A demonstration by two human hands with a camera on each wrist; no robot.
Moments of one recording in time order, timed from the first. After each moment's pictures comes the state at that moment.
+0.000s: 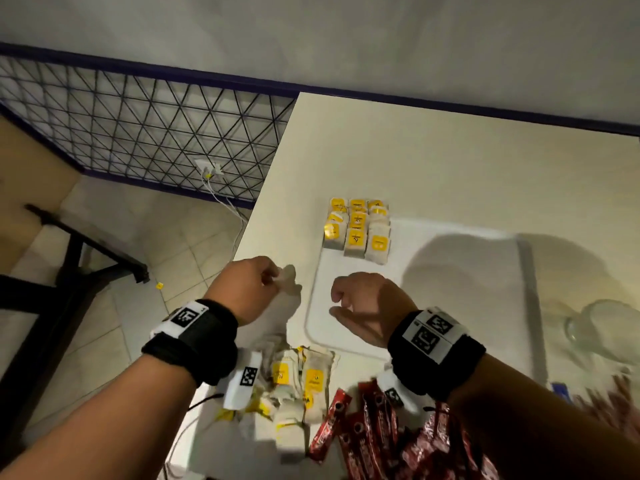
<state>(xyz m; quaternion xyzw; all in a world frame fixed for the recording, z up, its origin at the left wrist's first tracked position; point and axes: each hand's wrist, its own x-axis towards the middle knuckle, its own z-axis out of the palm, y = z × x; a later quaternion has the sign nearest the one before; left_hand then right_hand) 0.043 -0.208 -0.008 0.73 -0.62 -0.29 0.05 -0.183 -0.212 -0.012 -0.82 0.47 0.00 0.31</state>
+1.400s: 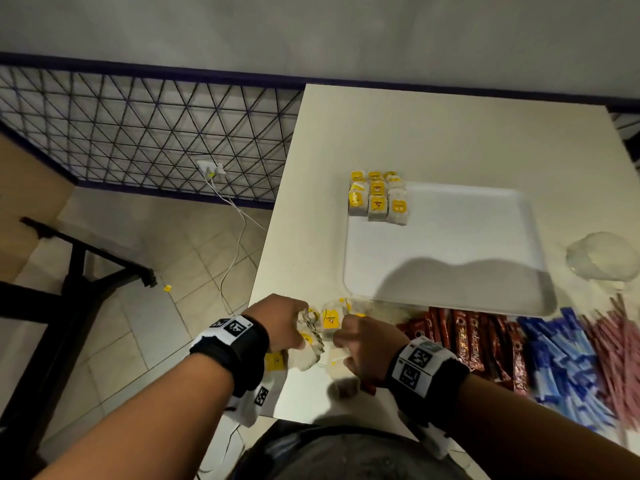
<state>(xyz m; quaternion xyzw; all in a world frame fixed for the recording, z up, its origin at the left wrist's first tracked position) 0.088 -0.119 -0.041 0.58 -0.72 -0.36 -0.16 -0.114 -0.082 -0.051 -0.84 0.44 0.14 0.29</state>
